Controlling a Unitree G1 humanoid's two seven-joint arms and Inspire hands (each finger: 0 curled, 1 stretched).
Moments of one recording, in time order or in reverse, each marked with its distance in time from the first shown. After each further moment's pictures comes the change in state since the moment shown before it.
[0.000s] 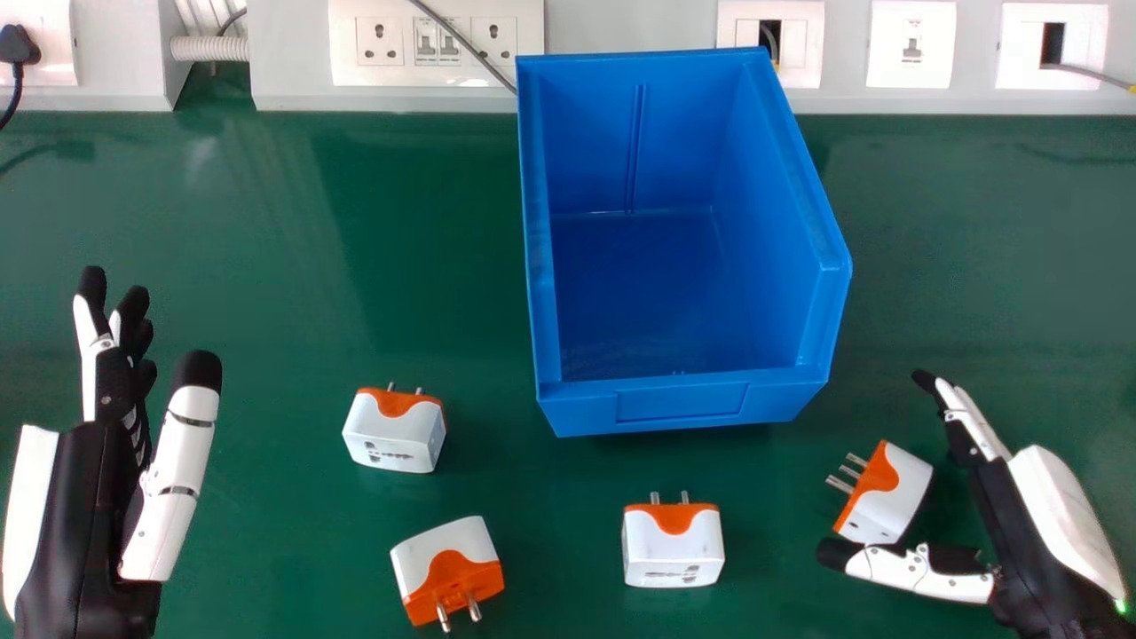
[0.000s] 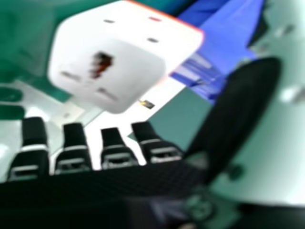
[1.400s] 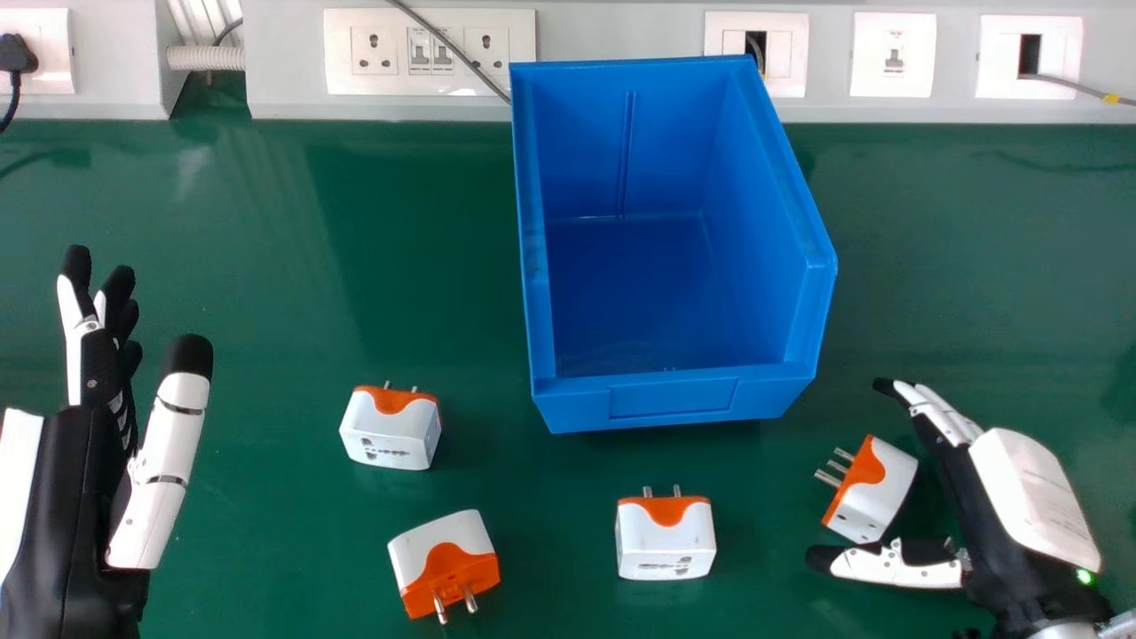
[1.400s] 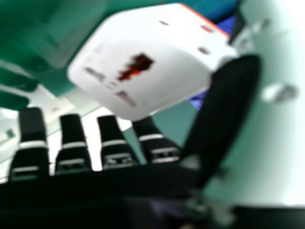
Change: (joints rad) left arm -0.016 0.003 0.015 -0.015 0.007 -0.003 -0.004; right arm -0.150 -0.071 0.211 0.168 -0.127 0.087 -0.205
